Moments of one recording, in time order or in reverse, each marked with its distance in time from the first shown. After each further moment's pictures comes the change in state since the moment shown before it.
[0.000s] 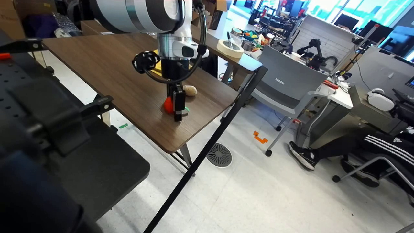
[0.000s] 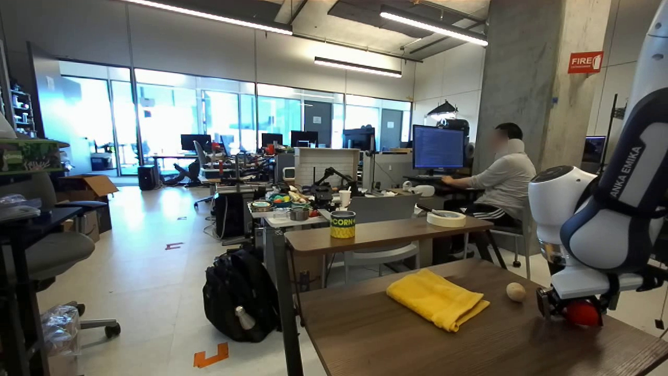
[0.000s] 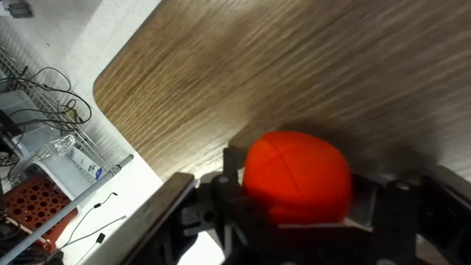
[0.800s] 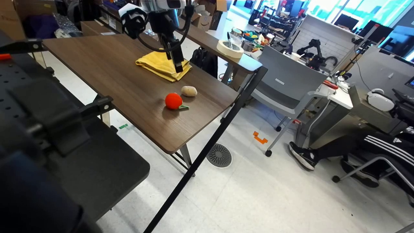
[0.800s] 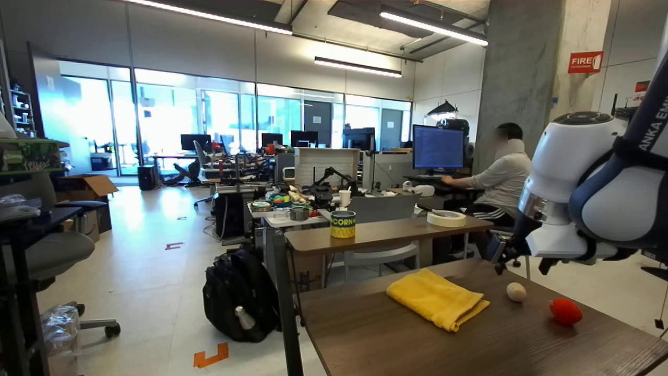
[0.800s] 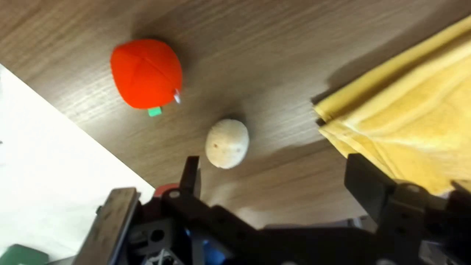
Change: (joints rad) arm 0.173 -0.199 -0.052 -0.195 0.027 0.410 -0.047
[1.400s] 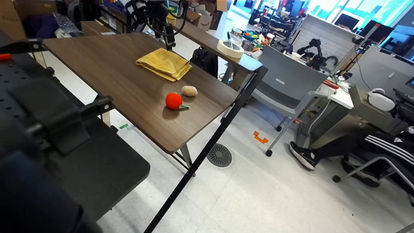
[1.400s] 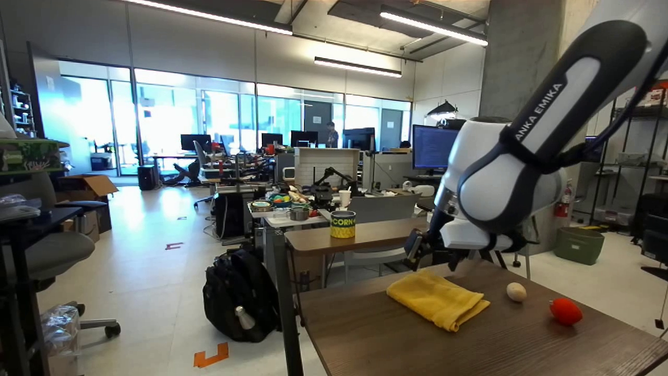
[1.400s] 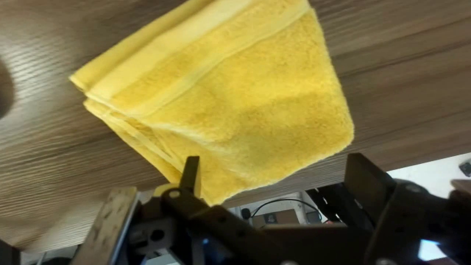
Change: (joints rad) arm -0.100 0.152 0.291 0.395 0.202 -0.174 -0.286
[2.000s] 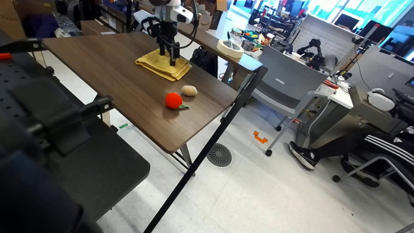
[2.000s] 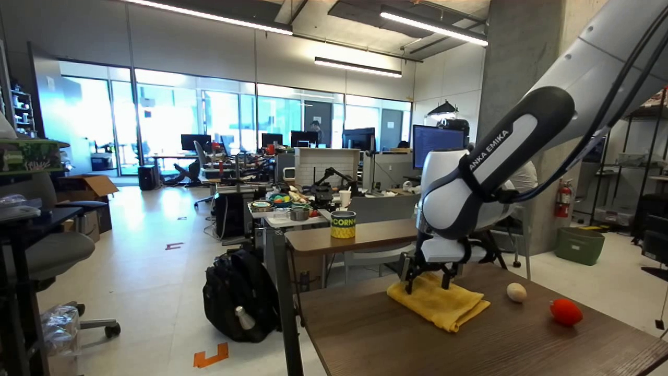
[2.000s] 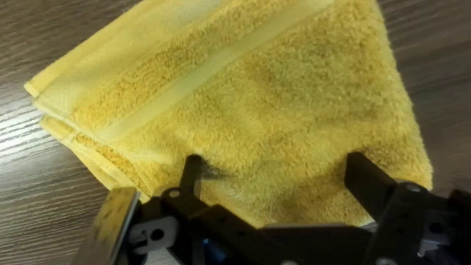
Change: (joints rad) arm -0.083 0.271 0.048 0.431 0.014 -0.361 -0.038
